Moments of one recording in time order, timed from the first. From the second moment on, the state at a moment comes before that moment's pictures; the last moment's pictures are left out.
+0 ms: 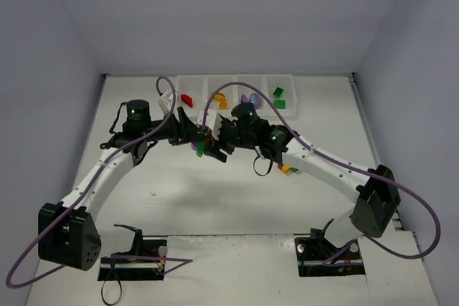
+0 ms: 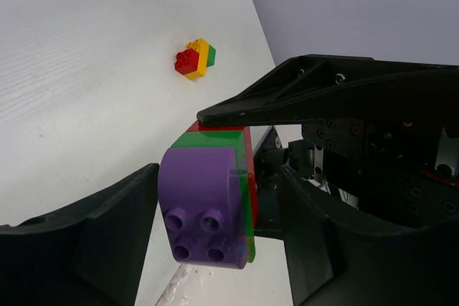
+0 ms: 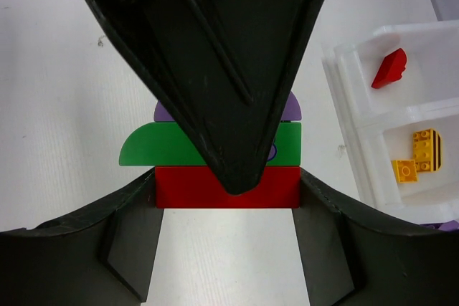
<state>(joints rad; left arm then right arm) -0.22 1.23 0.92 -0.12 0.90 -0.66 0.85 1.51 1.24 -0.24 -0.35 -0.44</state>
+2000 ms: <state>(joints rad) -0.03 0.97 0.91 -0.44 0.59 -0.60 0.66 2.22 1.86 -0.02 -0.25 -0.38</state>
